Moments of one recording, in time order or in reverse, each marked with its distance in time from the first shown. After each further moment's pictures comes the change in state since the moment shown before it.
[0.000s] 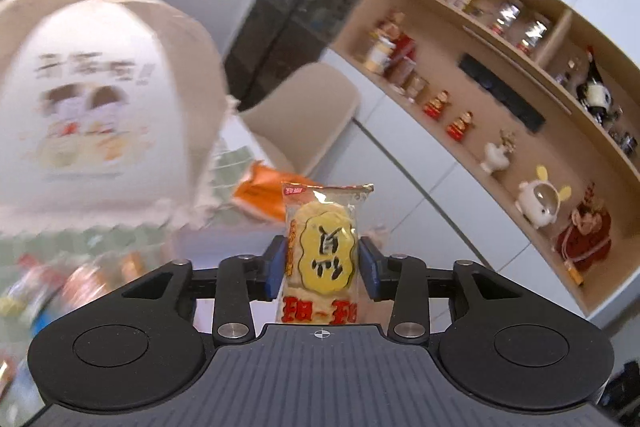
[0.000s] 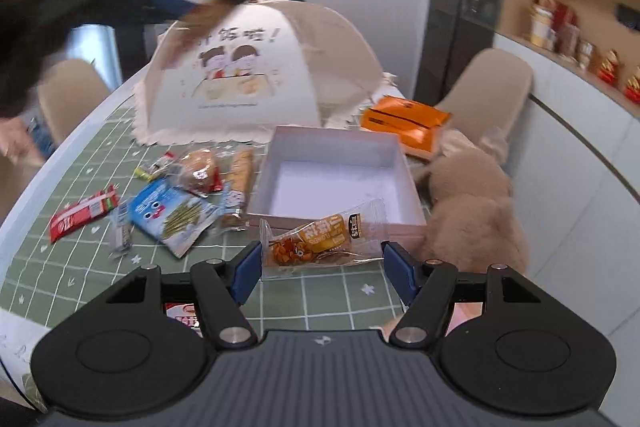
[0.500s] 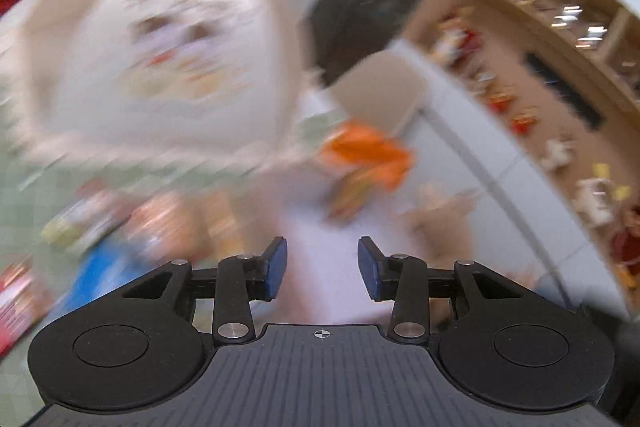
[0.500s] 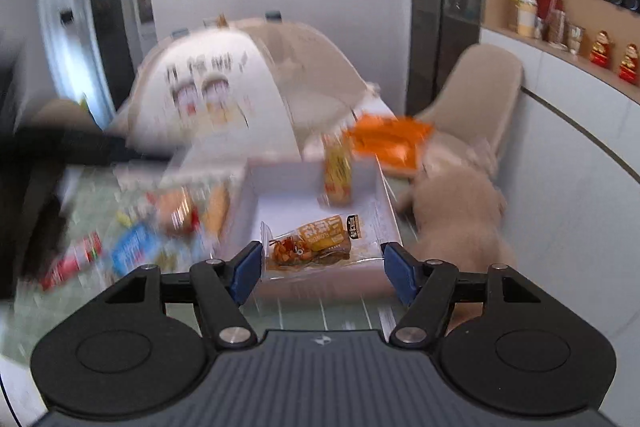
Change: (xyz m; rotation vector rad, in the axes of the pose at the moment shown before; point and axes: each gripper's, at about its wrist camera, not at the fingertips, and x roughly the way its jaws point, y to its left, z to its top) left arm -0.035 0.076 -0.099 -0.147 0.029 0.241; right arm 0.029 -0.040 0.062 0.084 -0.064 0.064
